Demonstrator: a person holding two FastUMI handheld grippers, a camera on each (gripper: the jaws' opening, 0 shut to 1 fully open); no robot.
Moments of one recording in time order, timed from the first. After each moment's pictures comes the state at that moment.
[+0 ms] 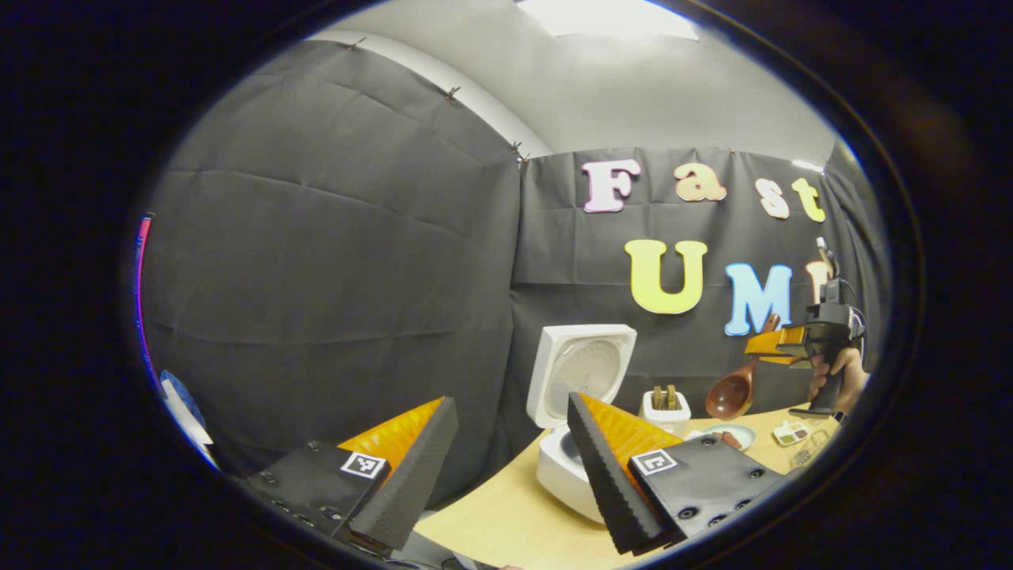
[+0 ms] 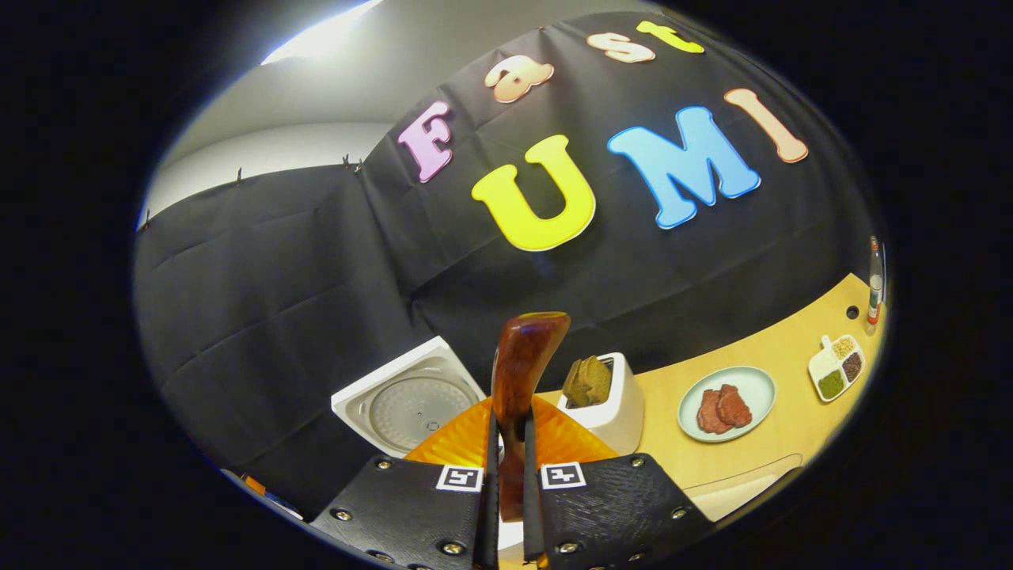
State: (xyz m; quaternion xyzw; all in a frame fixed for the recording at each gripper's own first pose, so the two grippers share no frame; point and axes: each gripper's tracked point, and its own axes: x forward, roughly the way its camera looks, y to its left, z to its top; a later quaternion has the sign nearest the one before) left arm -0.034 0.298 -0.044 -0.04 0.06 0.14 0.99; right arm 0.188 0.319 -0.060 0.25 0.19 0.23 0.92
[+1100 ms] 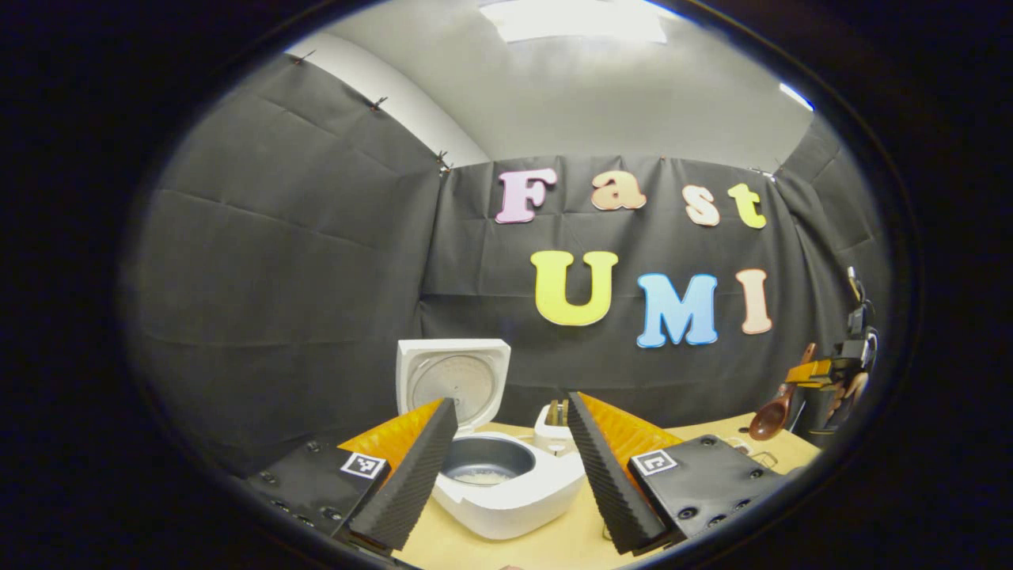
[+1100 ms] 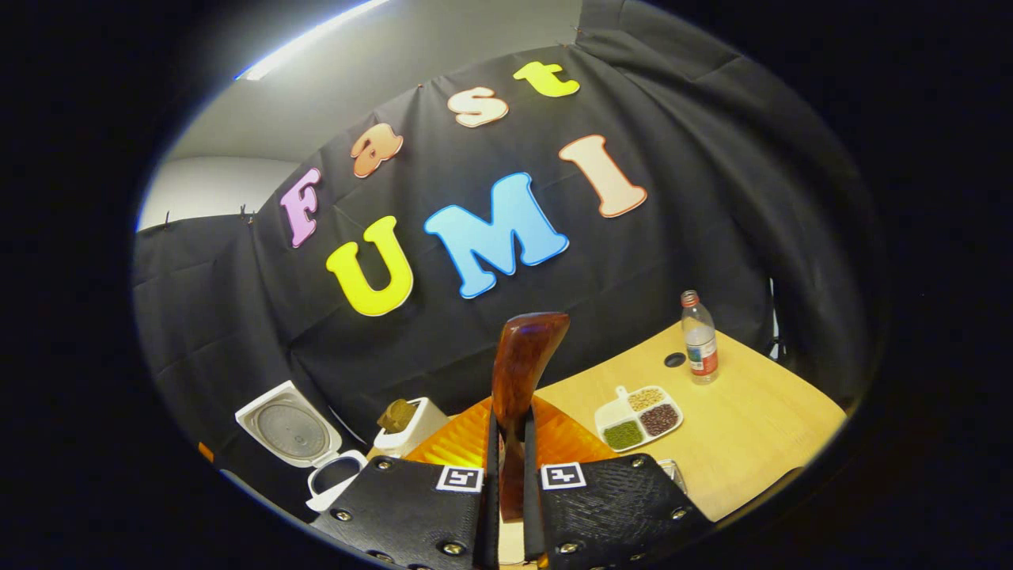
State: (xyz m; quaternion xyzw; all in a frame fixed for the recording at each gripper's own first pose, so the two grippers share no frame) left arm 0.008 0.103 -0.014 -0.04 0.03 0.04 1.00; right arm 0.152 -0.016 -0.108 0.23 0.17 0.02 0.96
